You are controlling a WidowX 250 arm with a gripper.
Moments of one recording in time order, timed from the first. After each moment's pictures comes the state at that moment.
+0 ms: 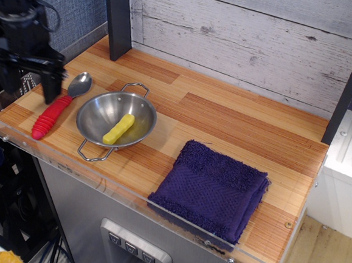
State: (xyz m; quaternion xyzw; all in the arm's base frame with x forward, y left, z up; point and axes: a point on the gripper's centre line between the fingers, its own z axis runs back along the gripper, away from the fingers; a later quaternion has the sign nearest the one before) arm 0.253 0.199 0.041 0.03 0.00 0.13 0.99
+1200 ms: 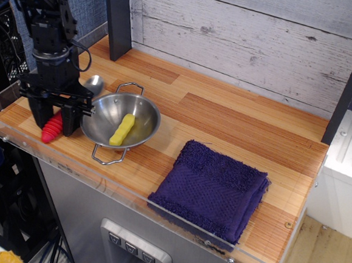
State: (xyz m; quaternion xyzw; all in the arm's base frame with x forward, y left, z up) arm 0.240 0.165 0.004 0.03 0.05 0.11 0.99
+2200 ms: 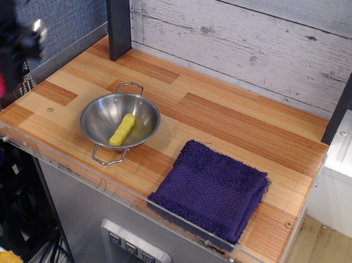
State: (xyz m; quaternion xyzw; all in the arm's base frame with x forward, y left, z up) arm 0.205 0.157 0.119 0.03 0.02 0.21 0.98
